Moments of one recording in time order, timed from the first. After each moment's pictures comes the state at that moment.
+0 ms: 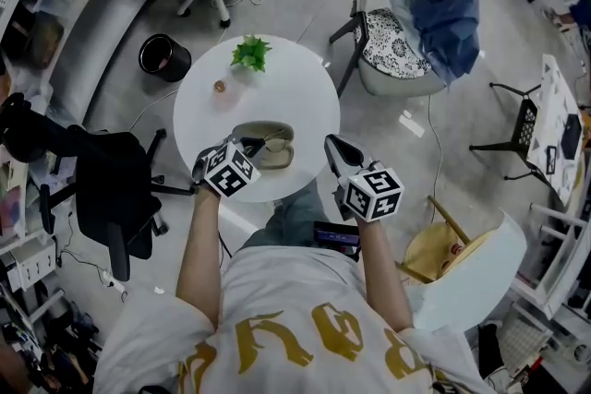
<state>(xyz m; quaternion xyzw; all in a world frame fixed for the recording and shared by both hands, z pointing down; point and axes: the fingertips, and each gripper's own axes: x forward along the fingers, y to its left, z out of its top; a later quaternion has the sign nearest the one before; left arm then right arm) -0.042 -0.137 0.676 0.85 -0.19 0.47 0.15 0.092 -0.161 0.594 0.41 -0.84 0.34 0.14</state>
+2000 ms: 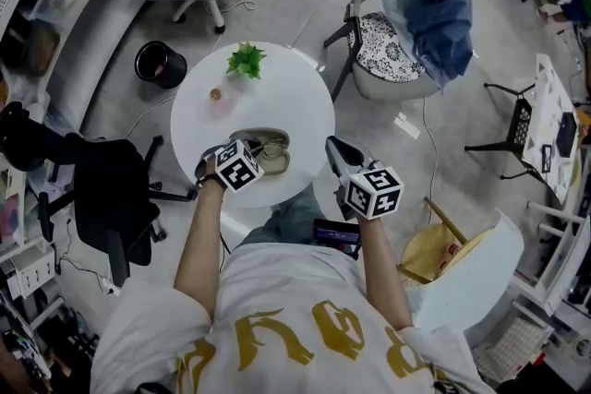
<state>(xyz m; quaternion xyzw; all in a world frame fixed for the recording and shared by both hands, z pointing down) -0.042 -0.140 0.717 0.82 -0.16 0.52 0.17 0.104 -0.170 0.599 0.41 -0.83 0.34 0.16</state>
